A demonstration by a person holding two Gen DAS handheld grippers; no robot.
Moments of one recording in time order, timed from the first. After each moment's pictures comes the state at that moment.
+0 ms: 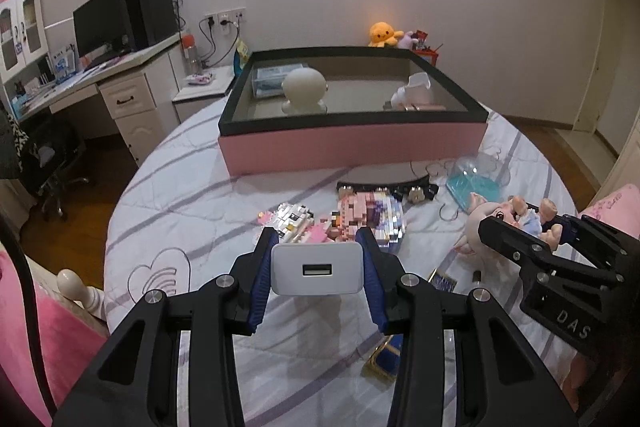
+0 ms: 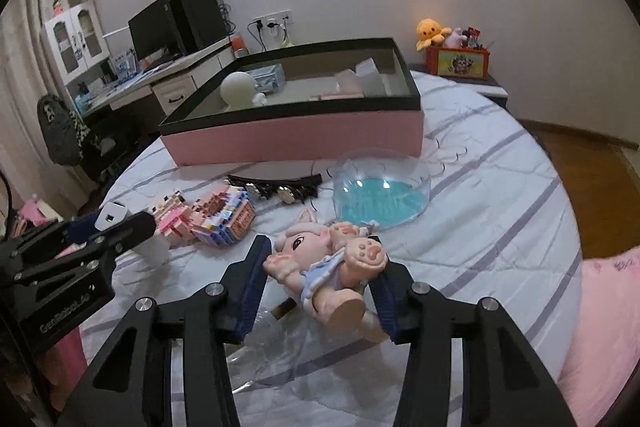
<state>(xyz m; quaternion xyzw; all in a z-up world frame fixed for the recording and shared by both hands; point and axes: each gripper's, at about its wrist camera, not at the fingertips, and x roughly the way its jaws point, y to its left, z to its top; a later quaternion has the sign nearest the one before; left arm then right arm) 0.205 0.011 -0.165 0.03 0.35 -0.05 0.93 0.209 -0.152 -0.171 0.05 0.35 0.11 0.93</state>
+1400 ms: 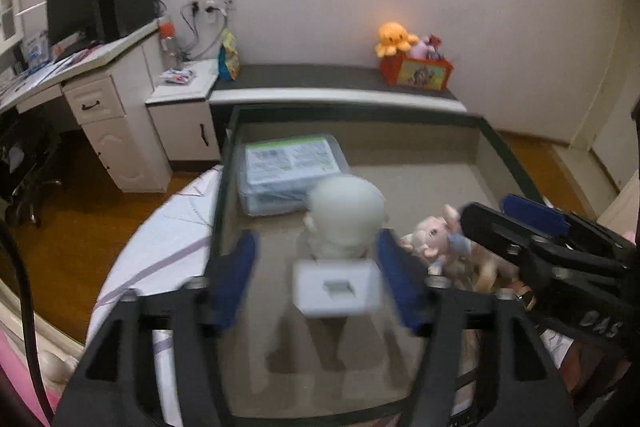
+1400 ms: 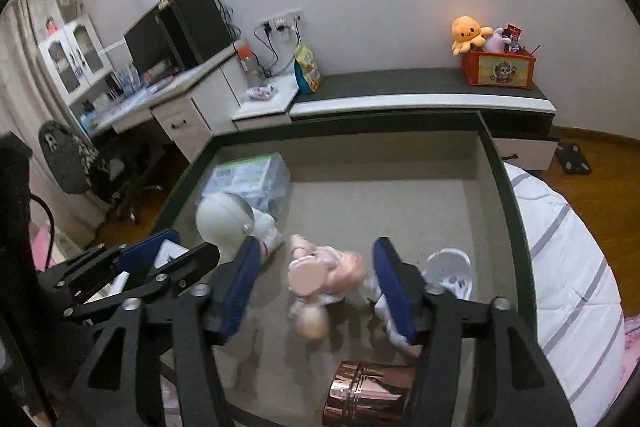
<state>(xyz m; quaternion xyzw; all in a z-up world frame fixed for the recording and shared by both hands) 0.416 0.037 -0.145 -0.01 0.38 -0.07 0.92 0.423 -0.137 -0.136 0.10 0.37 0.15 0.91</state>
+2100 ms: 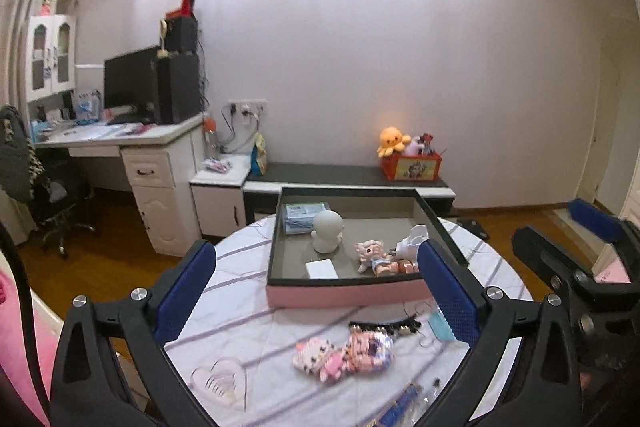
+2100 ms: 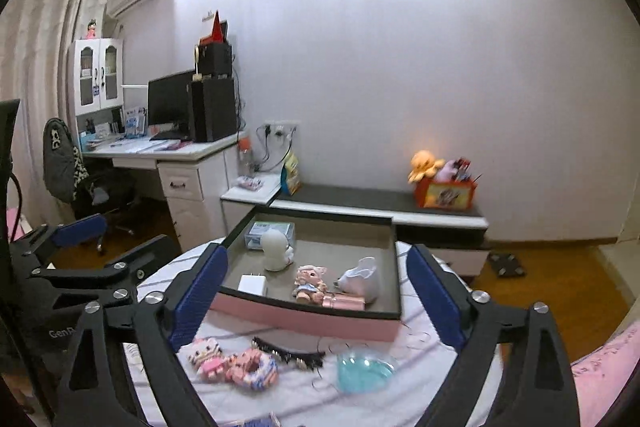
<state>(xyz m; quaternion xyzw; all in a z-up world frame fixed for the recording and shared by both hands) 0.174 0.044 -0.045 -0.02 0.19 -0.04 0.98 0.182 -0.127 -0.028 -0.01 0.15 0.08 0.98</state>
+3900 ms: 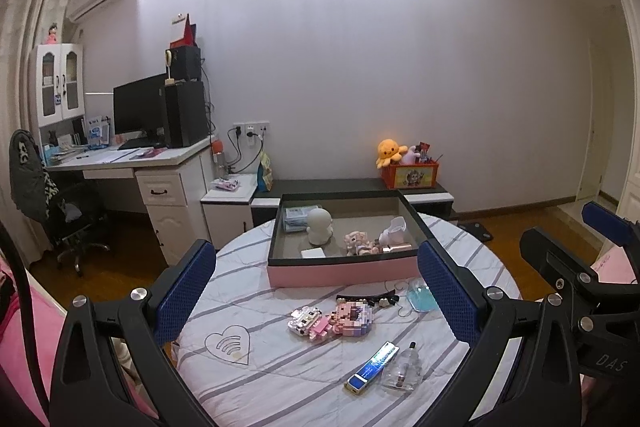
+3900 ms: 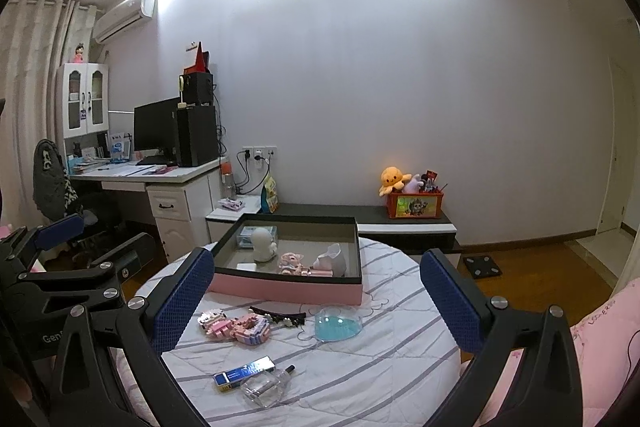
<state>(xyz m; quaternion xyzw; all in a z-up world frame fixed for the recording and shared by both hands) 0.098 0.018 -0.040 0.01 0.16 -0.03 0.99 0.087 -0.146 -0.033 0.01 0.12 0.04 0.99</state>
